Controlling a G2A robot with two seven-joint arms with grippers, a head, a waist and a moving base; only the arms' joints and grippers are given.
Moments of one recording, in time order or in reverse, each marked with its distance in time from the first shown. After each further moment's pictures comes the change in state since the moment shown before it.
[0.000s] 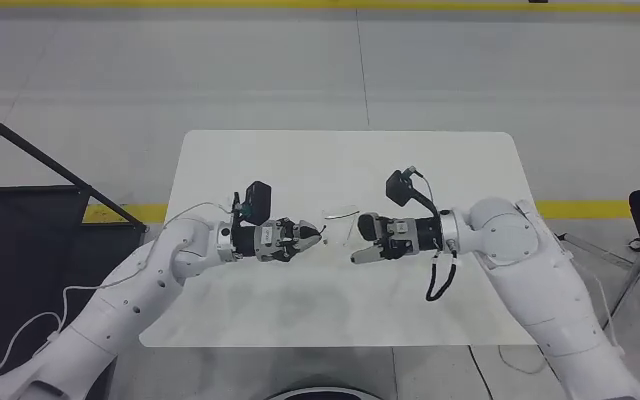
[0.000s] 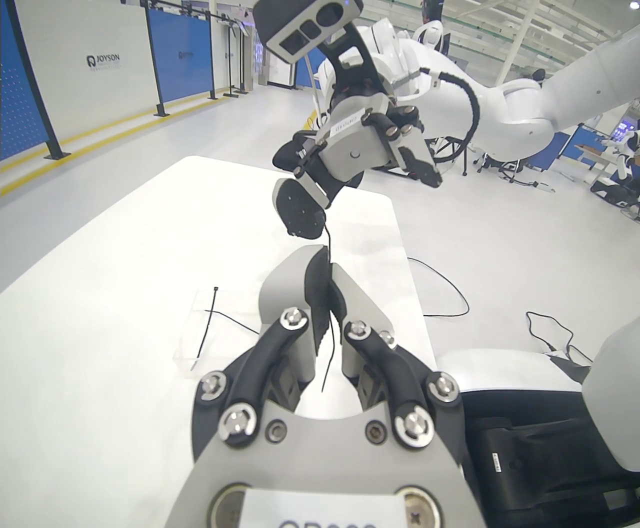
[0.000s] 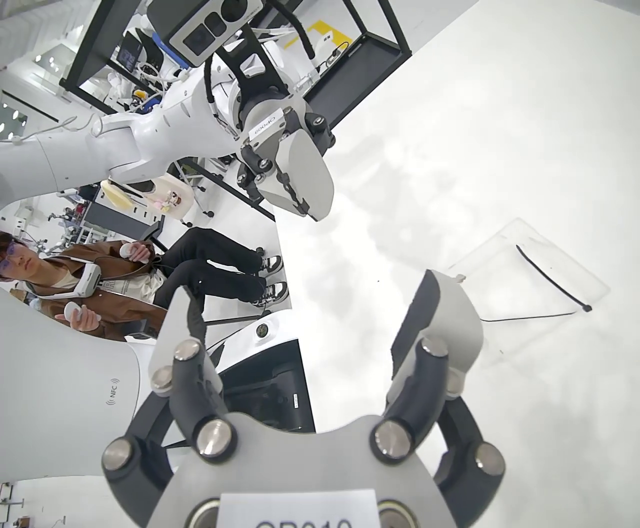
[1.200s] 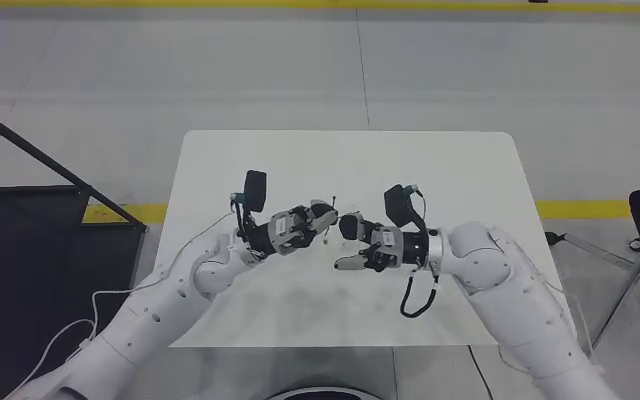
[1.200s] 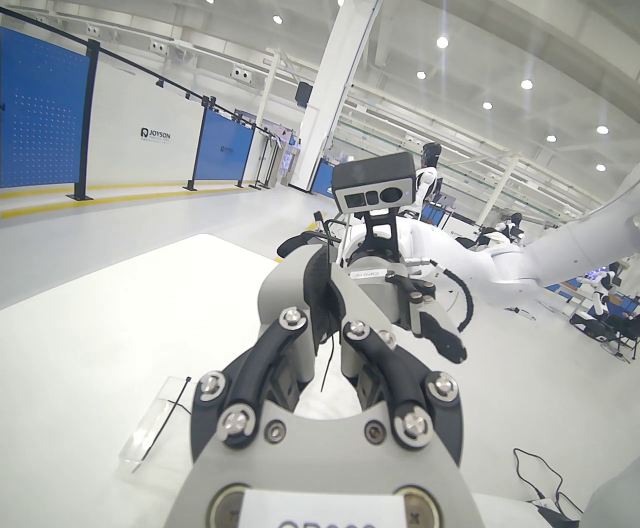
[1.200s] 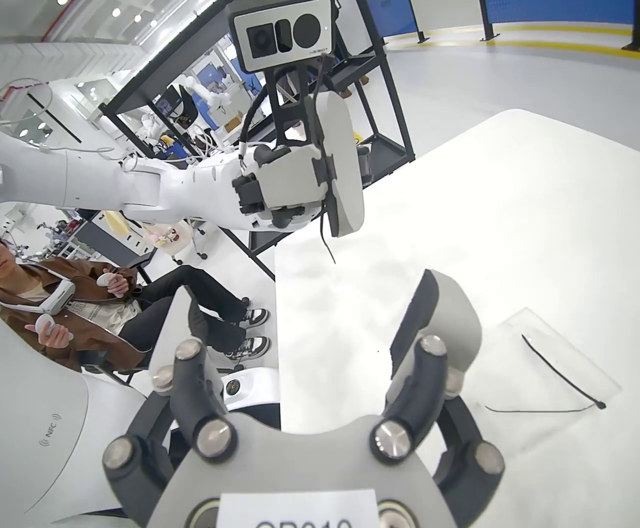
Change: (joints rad) left arm 0.053 -0.099 0.030 -0.035 -0.219 0.159 0.153; right arm -0.116 -0.029 -0.041 -0.018 -0.248 -0.233 -0.460
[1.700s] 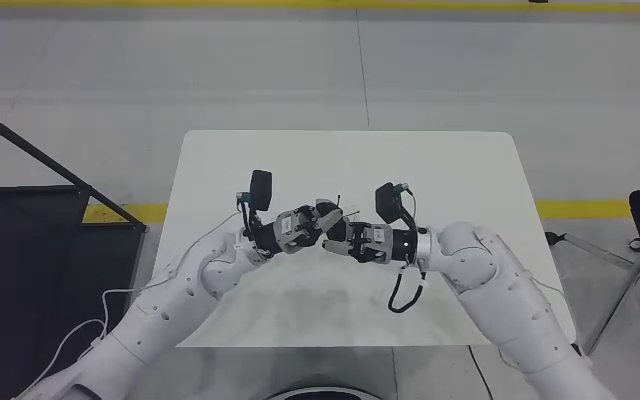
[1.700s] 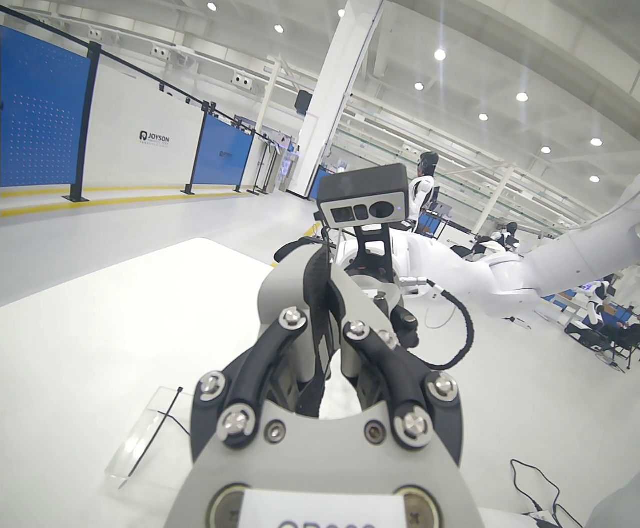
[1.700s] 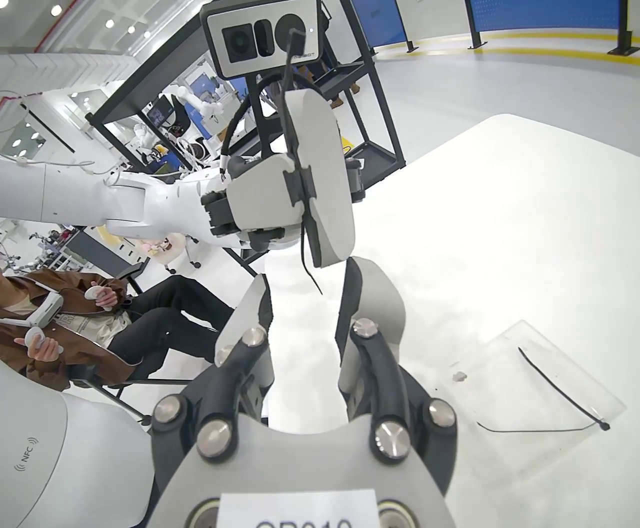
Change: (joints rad) left arm 0.001 -0.044 -0.015 0.035 0.020 -0.017 -0.009; right arm 0.036 -0.024 -0.053 0.051 -0.040 0.022 -0.069
